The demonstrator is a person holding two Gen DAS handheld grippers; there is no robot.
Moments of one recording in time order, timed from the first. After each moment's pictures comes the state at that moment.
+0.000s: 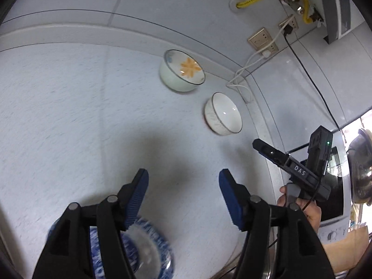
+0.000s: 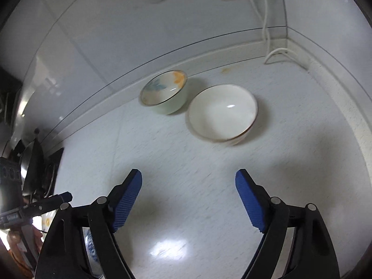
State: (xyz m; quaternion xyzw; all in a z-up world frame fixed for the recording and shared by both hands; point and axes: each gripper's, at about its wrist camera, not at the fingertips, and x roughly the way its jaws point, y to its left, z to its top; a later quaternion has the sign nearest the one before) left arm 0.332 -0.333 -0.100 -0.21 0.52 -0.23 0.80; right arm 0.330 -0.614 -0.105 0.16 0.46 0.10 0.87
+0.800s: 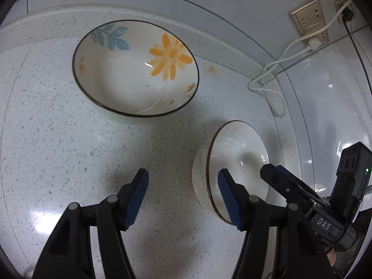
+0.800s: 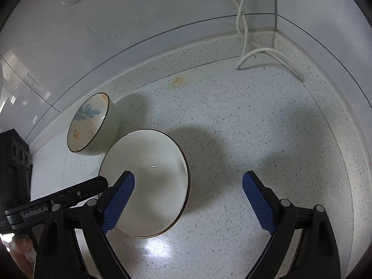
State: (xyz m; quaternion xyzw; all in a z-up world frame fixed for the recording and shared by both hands) left arm 0.498 -0.482 -0.178 -0.19 0.58 -0.18 0.77; right arm 0.456 -0.684 -0.152 0.13 0.51 0.07 0.85
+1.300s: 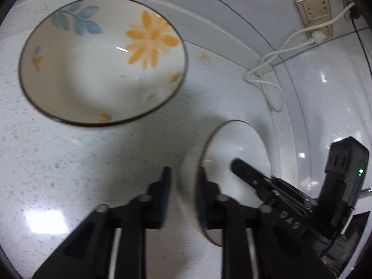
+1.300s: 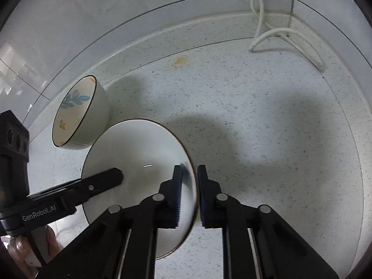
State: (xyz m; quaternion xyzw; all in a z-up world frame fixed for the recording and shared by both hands) left arm 0.516 -0.501 -0.198 -0.20 0.60 -0.21 0.75; right arm 0.477 -0.668 -0.181 0.12 0.54 0.07 0.83
